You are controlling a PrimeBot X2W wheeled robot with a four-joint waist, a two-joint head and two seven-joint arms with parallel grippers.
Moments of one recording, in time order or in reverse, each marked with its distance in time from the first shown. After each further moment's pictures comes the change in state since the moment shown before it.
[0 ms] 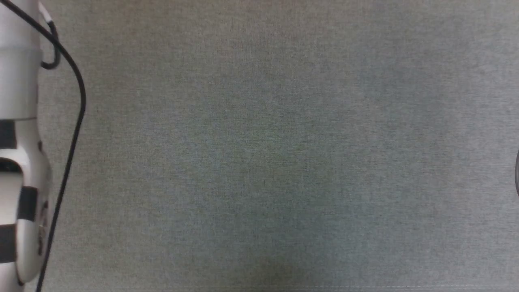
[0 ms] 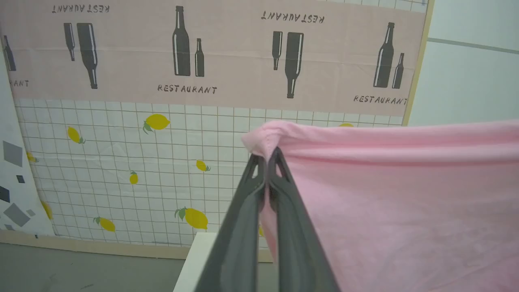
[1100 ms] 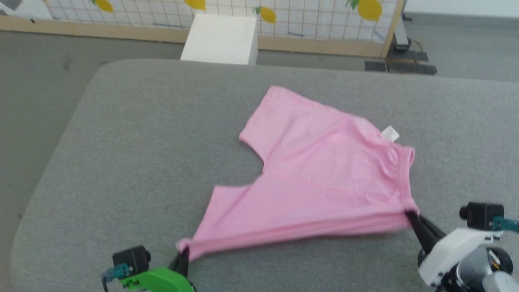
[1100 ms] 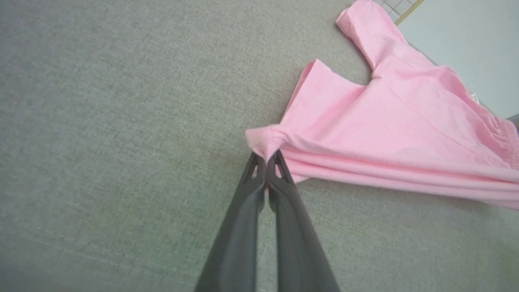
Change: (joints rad) left arm 1.532 -0.135 0.015 -0.438 -0.230 0.063 0.153; right arm 1.442 -0.183 0.211 -0.358 0.436 0.000 0.042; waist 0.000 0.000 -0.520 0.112
